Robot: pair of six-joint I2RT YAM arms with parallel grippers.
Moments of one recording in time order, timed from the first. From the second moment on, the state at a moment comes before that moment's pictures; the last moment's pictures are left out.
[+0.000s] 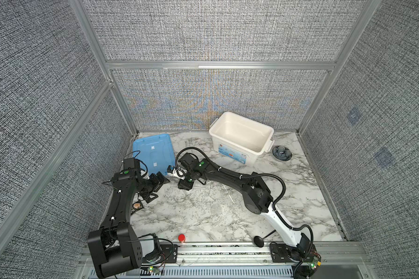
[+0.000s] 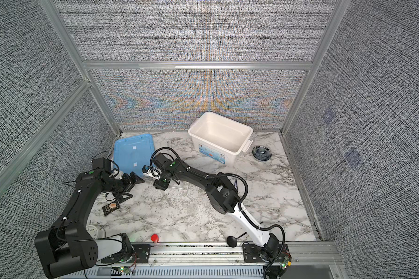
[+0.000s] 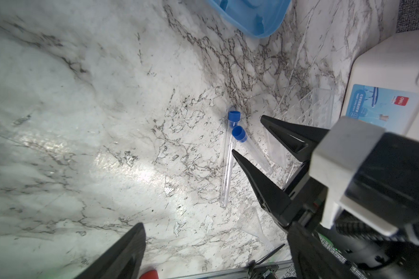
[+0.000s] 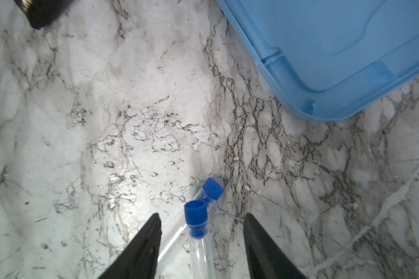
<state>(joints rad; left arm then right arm) 0.21 1.25 0.92 -1.00 0.52 -0.53 0.96 2.49 2.21 -0.73 -0.21 -0.34</state>
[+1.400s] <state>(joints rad) 0.21 1.25 0.93 -0.99 0.59 -0.52 0.96 2.33 2.01 -0.58 -0.27 -0.27</state>
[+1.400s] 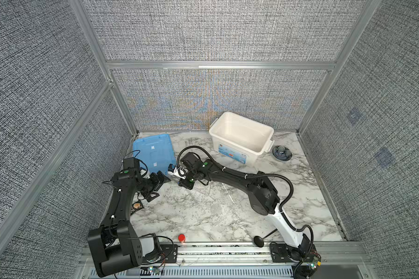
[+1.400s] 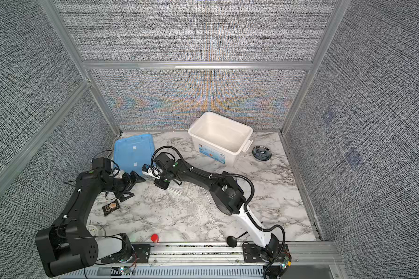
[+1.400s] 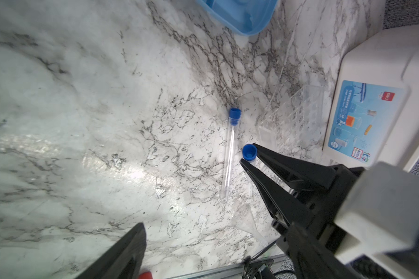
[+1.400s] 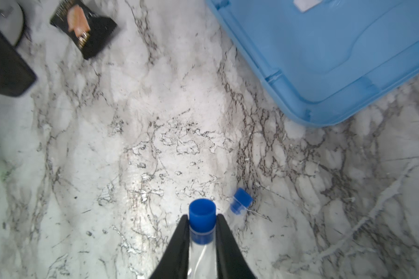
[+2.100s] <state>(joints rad) 0.21 1.11 0.90 -0.83 0.83 -0.57 0.88 1.90 1.31 0.32 -0.01 -0.03</state>
